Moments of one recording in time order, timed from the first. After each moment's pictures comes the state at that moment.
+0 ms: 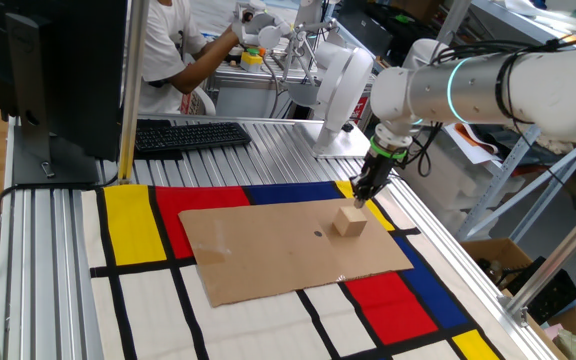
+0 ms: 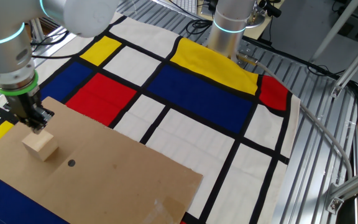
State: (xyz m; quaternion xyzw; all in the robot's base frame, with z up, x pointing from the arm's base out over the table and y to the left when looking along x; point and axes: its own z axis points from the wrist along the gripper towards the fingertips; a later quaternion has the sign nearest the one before) arm 0.713 -0.251 0.099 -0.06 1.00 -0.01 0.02
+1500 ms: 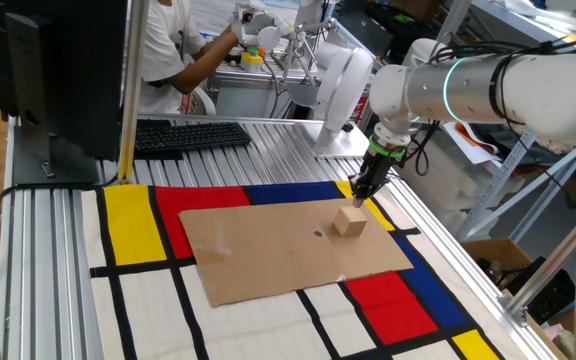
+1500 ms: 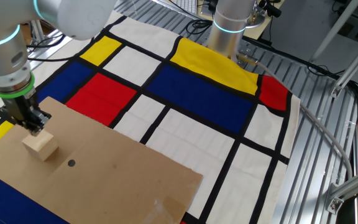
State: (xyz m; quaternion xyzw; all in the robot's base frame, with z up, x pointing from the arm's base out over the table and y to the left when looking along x) arm 0.714 -0.251 0.096 -0.06 1.00 -0.01 0.02
